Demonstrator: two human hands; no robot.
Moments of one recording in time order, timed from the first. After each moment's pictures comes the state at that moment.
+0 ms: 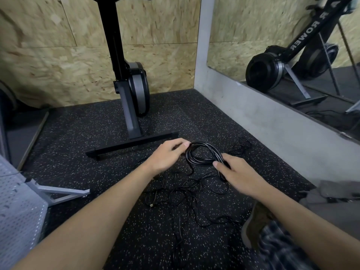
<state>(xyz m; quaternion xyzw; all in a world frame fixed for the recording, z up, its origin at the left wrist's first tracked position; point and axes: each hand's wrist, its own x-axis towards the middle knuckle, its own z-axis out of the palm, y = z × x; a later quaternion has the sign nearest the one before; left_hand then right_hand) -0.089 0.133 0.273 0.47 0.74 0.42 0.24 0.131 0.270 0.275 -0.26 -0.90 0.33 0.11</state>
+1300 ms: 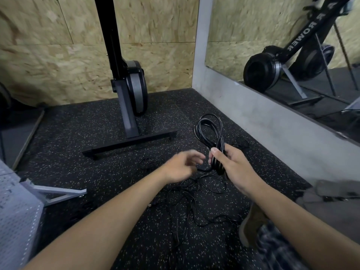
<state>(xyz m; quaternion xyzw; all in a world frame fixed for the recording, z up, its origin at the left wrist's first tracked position) -0.059 0.150 0.251 0.49 0.71 0.37 0.34 0.116 0.253 0.285 -0.25 -0.77 0.54 0.24</state>
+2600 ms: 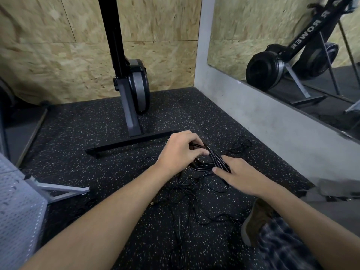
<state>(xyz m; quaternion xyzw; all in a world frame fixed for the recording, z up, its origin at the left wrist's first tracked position) -0.062 0.150 0.280 0.56 0.70 0.43 0.00 0.131 0.263 0.284 -0.24 -0.92 0.30 0.04</state>
